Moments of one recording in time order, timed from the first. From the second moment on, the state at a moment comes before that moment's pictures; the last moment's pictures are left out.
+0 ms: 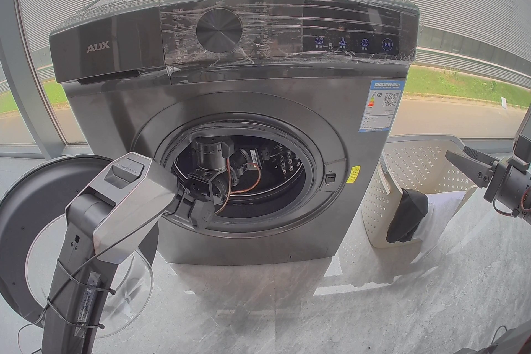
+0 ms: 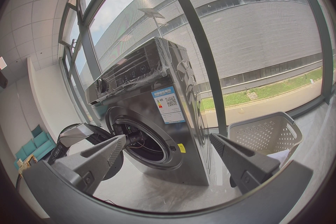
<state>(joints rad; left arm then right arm) -0.41 2.58 -1.65 -0.92 0.06 -0.25 0.04 1.27 -0.38 -0.84 0.46 0.26</state>
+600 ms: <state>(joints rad) -0.43 2.37 -1.08 -1.02 0.01 -0.24 0.04 1.27 -0.41 -0.84 0.46 0.26</state>
